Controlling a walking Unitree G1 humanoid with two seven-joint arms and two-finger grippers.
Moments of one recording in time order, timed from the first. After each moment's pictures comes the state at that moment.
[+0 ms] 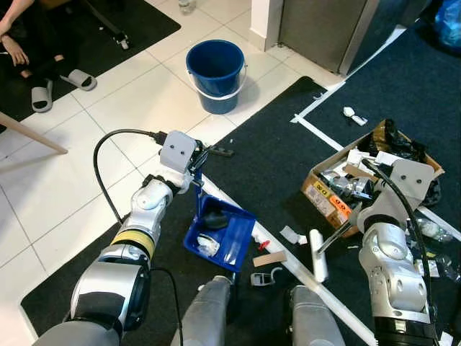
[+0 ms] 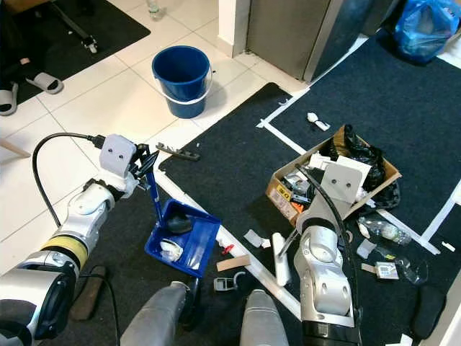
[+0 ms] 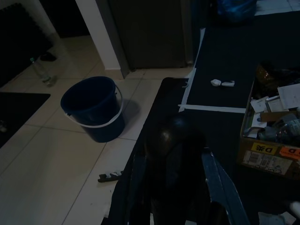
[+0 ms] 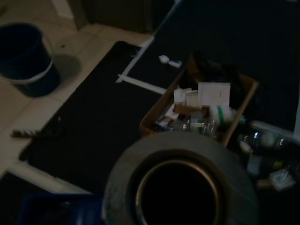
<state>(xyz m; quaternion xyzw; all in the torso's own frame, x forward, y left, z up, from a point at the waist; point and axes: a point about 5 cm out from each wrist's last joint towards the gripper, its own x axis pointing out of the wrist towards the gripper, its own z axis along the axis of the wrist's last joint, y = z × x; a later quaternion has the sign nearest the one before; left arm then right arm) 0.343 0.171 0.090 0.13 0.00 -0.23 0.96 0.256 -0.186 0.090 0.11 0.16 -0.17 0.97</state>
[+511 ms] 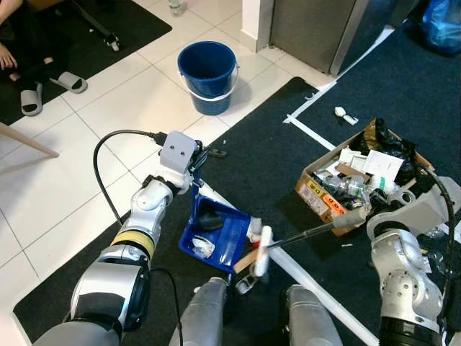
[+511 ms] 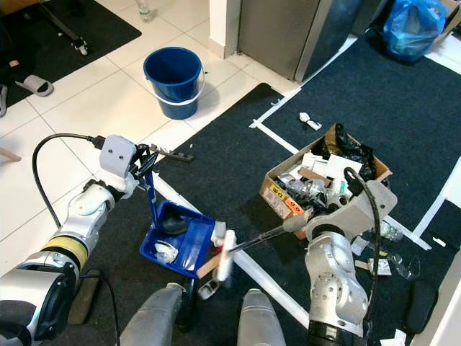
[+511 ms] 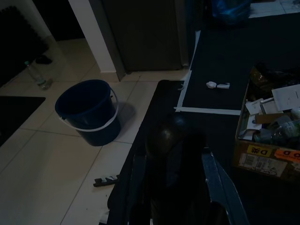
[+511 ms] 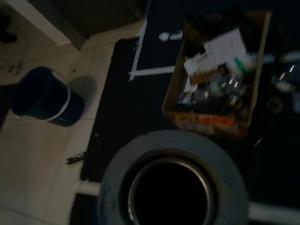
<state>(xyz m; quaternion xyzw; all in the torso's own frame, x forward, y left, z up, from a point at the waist) 0.342 0.170 0.088 0.13 0.00 -0.23 0.96 0.247 -0.203 0.080 0.33 0.18 -0.17 0.91</state>
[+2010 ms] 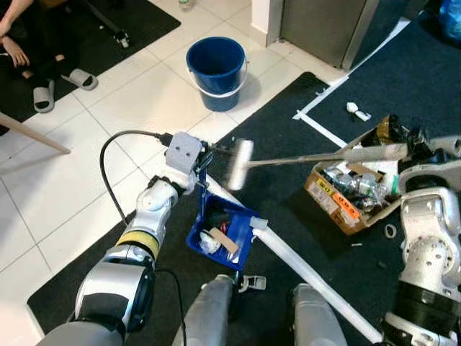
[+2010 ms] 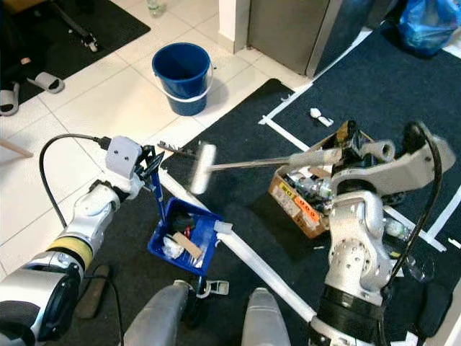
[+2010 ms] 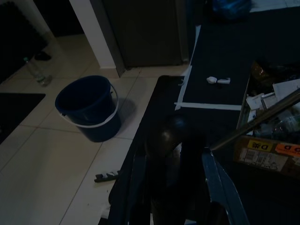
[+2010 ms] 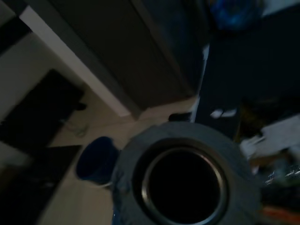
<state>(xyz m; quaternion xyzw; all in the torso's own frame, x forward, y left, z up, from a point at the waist) 0.342 0.157 0.087 0.13 0.00 -0.25 0.96 0.277 -0.234 0.189 0.27 -0.11 -0.17 0.94</state>
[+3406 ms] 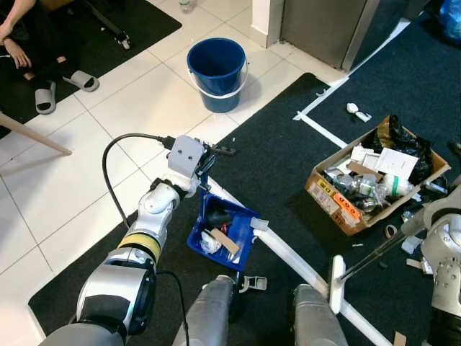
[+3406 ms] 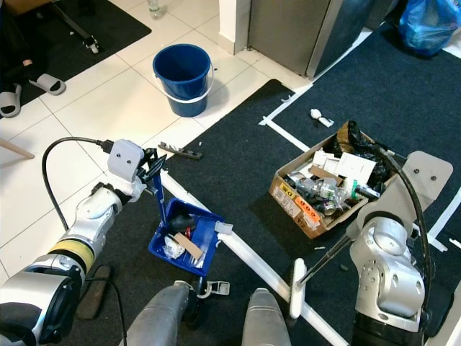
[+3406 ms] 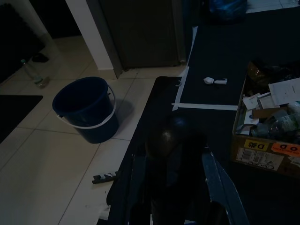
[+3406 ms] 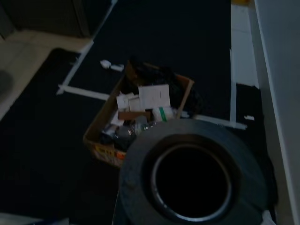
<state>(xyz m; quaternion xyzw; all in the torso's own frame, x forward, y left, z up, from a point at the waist) 0.339 0.154 0.084 0.12 0.00 -0.25 0.96 0.239 -0.276 0.142 0.07 0.13 -0.32 0.94</state>
